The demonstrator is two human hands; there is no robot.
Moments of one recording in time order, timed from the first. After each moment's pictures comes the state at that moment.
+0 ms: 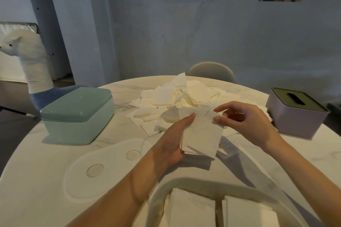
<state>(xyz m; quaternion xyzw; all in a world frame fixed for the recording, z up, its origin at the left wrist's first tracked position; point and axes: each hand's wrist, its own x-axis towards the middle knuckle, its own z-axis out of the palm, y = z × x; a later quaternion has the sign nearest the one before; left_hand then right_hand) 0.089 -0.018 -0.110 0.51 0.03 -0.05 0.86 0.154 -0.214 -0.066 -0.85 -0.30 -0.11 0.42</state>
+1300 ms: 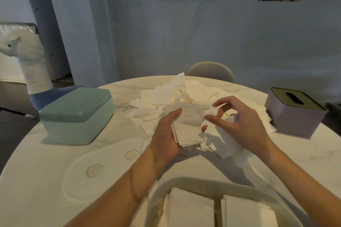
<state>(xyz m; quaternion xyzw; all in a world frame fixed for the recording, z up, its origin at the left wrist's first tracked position) 0.081 -0.012 -0.101 0.40 0.03 0.02 0.91 0.144 -0.199 -0.074 -0.84 -0.30 -0.20 0.40</state>
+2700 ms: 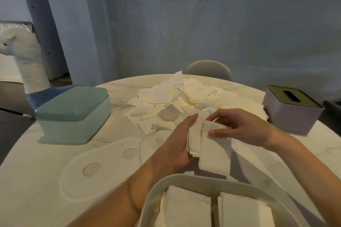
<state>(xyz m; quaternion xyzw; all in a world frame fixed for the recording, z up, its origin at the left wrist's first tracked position) 0.080 -0.043 -0.105 0.43 0.07 -0.13 0.89 0.148 -0.219 -0.058 -0.86 -0.35 0.08 0.35</state>
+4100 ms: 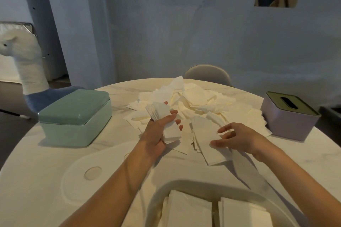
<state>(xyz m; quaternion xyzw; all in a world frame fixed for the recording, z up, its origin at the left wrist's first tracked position) 0.096 0.016 -0.107 0.41 0.07 0.09 0.90 0.165 -0.219 -0.084 -0.92 -0.10 0.15 0.36</state>
